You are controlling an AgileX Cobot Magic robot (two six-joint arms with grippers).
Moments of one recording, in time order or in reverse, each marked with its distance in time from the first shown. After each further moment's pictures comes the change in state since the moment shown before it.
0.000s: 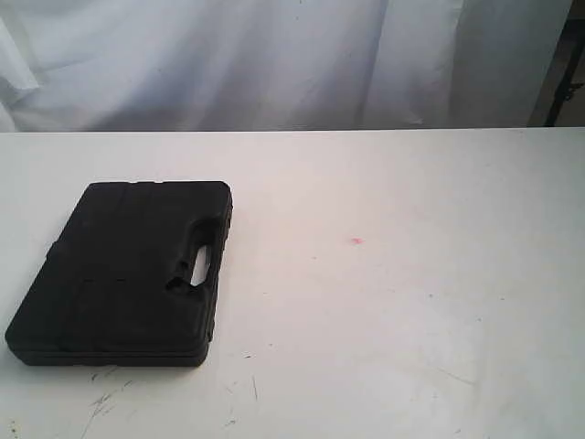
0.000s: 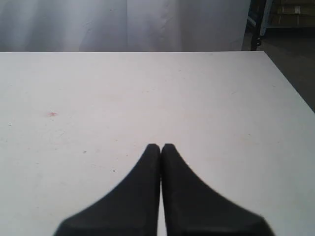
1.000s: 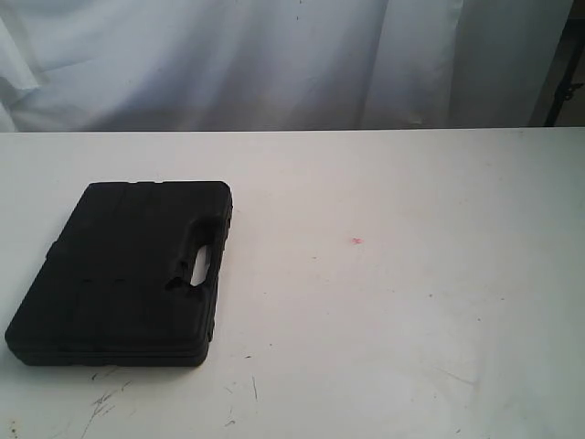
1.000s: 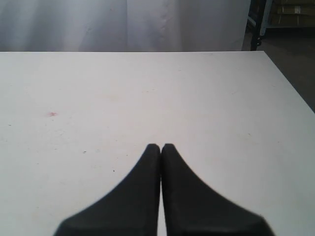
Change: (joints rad) left arm 0.000 0.000 0.000 0.000 -0.427 0.000; right arm 0.000 0.000 0.000 0.000 0.000 0.000
